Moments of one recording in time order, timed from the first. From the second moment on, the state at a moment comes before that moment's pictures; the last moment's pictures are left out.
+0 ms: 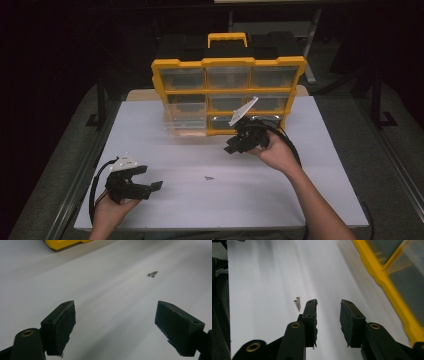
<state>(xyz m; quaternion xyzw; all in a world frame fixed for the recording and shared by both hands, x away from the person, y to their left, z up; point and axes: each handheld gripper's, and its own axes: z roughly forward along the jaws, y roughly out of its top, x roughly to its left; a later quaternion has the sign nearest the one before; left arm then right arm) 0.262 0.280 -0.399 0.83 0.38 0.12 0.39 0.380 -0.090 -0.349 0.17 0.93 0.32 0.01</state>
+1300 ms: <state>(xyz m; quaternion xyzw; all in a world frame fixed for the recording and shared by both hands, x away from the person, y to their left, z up) 0.261 0.279 -0.398 0.83 0.38 0.11 0.39 0.362 -0.025 -0.433 0.12 0.94 0.32 -0.04</state>
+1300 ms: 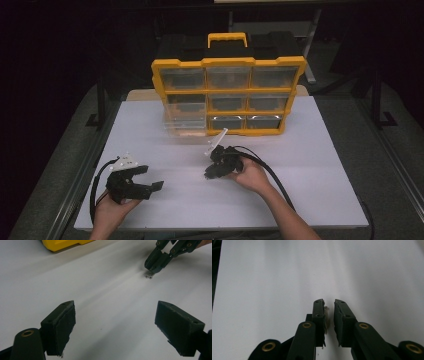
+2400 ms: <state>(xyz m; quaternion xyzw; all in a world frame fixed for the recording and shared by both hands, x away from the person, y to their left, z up) 0.261 0.280 -0.398 0.82 0.38 0.12 0.40 0.368 -0.046 -0.424 0.14 0.94 0.31 -0.03</state>
